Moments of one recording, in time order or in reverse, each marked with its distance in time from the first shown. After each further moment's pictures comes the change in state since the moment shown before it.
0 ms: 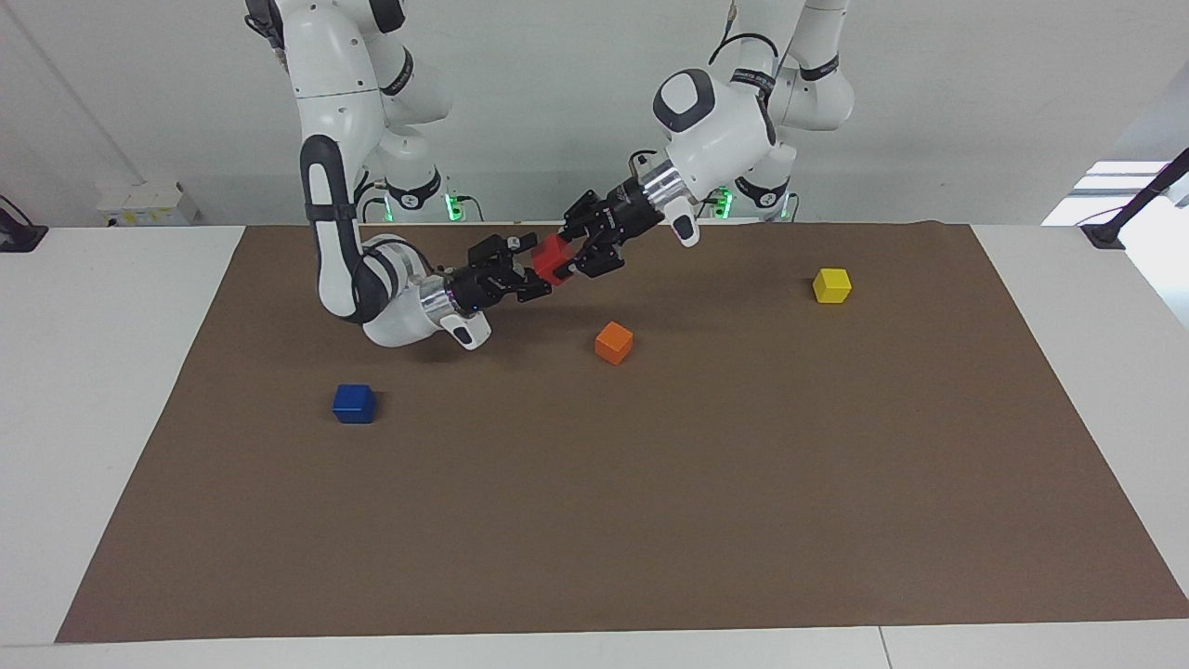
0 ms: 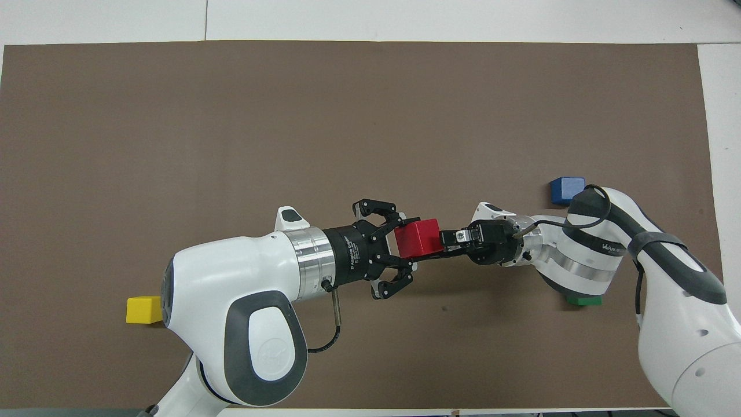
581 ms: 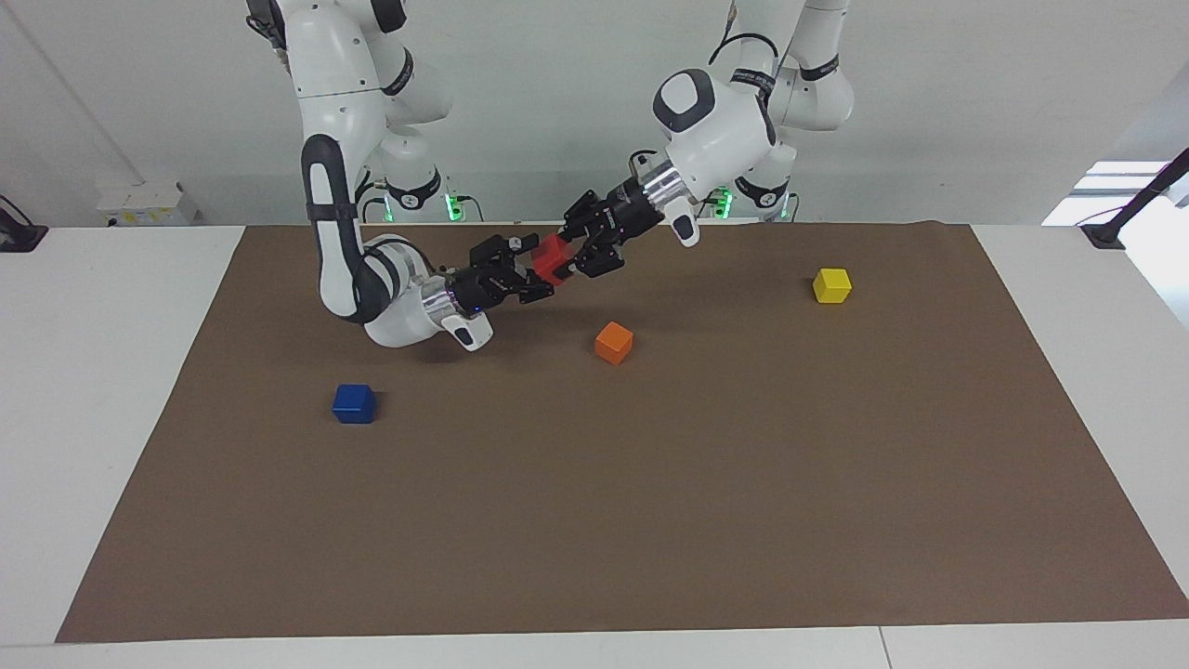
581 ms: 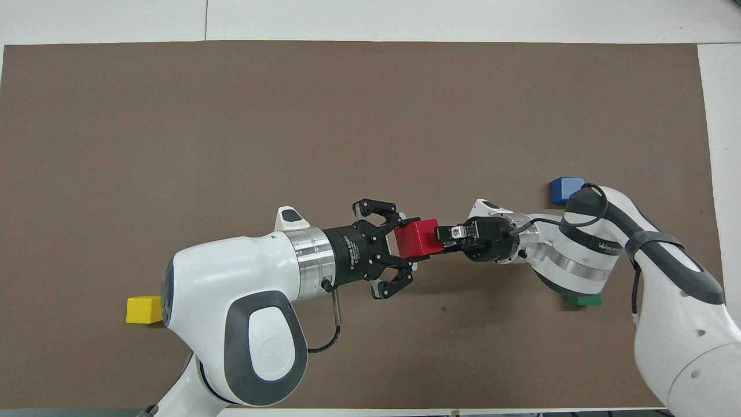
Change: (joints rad) left arm 0.000 0.000 0.000 0.000 0.000 0.000 0.000; right arm 0.020 0.000 0.002 0.012 0.036 0.031 -0.004
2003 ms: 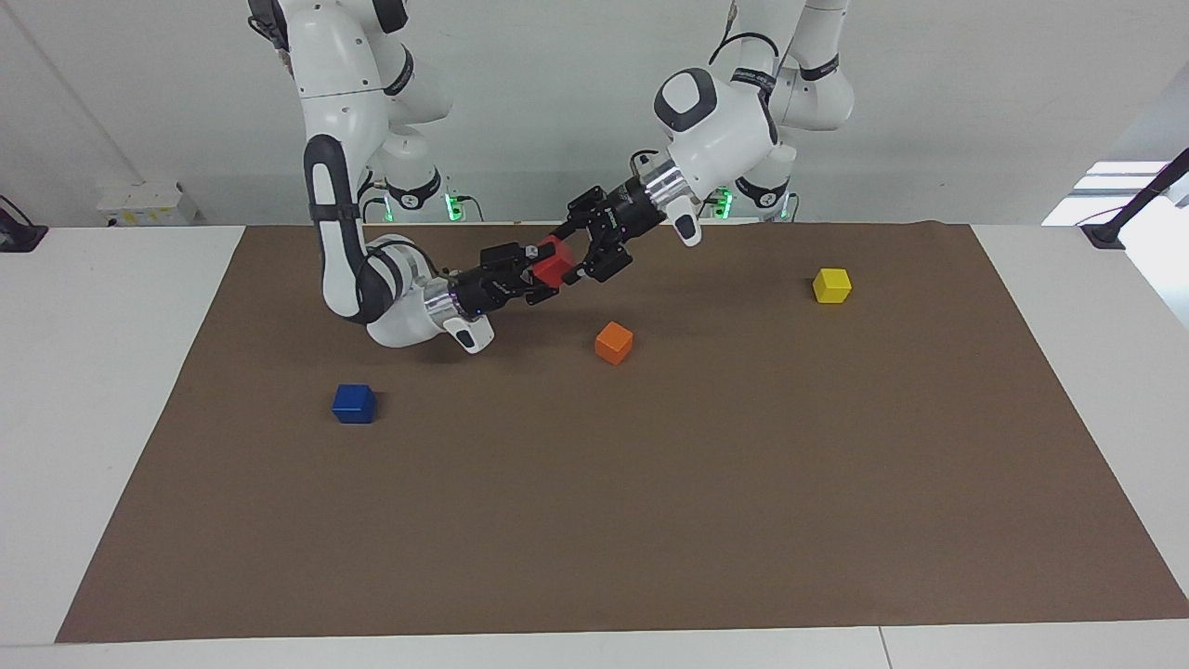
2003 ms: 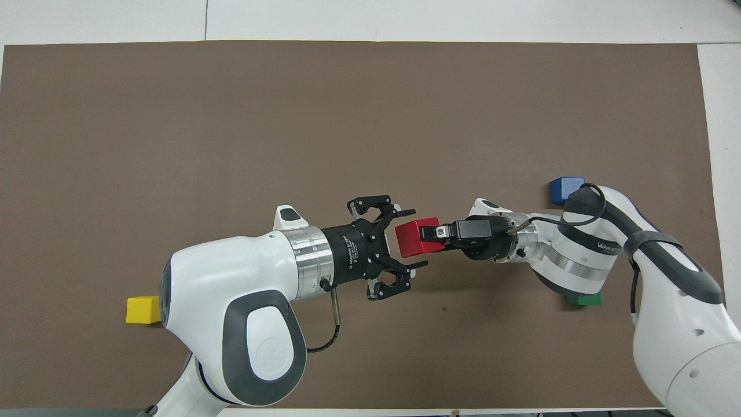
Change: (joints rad) left arm 0.009 -0.003 0.014 0.001 -0.008 0.010 0.021; right arm 0.000 0.003 -0.002 0.001 0.005 0.013 0.005
